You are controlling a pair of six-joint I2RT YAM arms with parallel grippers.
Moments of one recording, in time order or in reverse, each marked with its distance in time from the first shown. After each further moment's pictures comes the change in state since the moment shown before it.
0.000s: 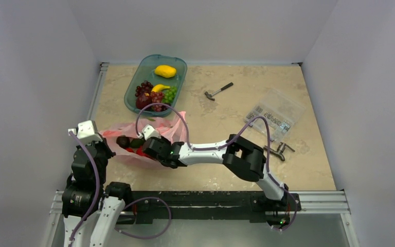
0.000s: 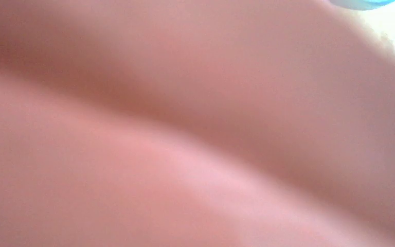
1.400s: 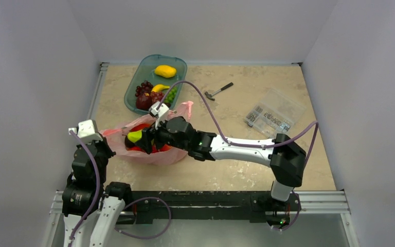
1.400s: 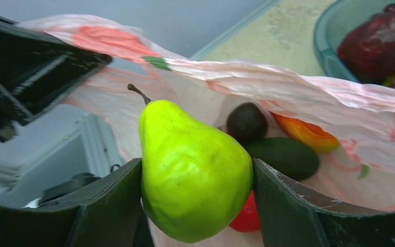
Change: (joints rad) left arm -0.001 0.011 0.000 0.001 -0.001 0.000; right arm -0.066 -0.425 -0.262 0.502 -0.576 0.219
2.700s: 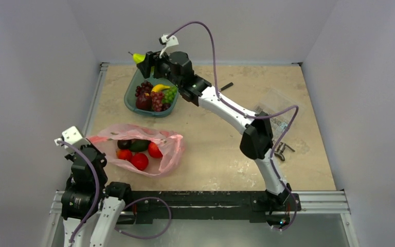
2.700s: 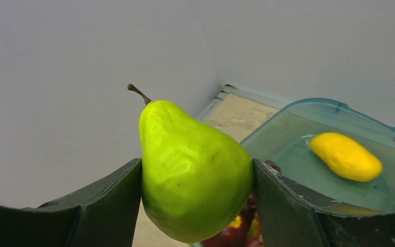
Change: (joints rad) left arm -0.002 -0.031 0.000 -0.043 -0.352 -0.087; right arm -0.336 0.404 0.848 -0.169 -0.041 -0.003
